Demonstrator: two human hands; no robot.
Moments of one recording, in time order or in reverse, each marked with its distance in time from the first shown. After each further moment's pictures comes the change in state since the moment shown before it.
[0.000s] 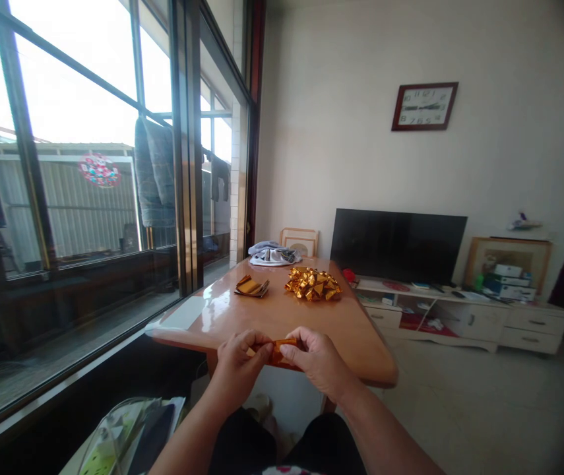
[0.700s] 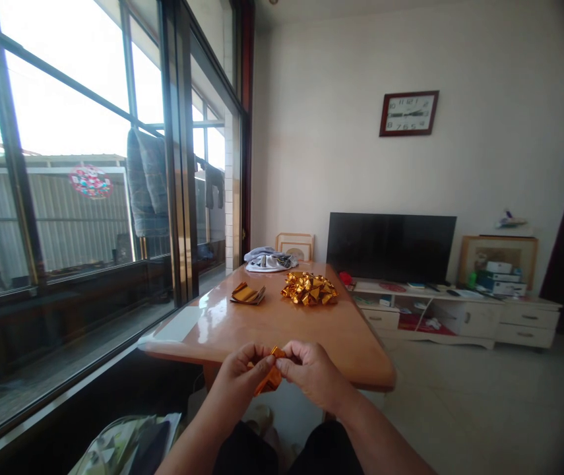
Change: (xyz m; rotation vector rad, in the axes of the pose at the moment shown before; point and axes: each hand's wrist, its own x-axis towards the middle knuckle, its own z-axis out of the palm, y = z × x) left_hand -0.006 0.002 0.017 -0.635 -0.189 -0.355; right_hand -0.005 -0.006 0.001 -0.125 -0.038 -0.025
